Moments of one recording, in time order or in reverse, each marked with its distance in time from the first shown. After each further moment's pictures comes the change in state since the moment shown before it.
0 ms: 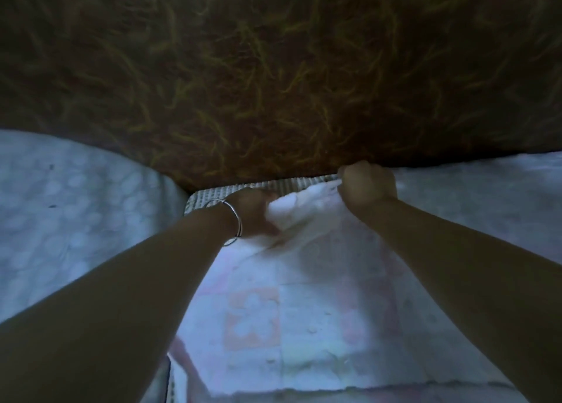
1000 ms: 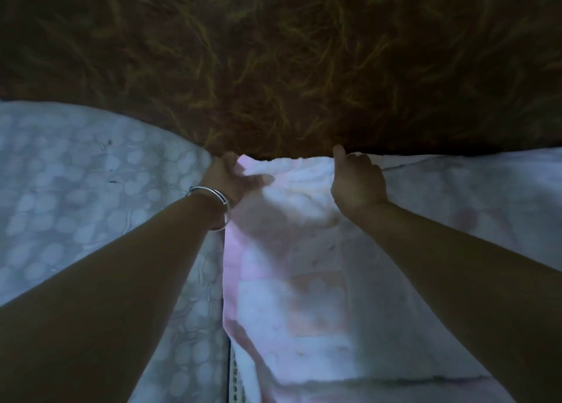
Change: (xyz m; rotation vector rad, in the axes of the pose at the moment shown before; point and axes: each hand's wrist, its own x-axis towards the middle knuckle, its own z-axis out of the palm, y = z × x) left_hand -0.029 -0.112 0.000 -0.803 0.459 -0.309; right_hand -0.009 -0.112 0.024 0.127 0.121 -0.011
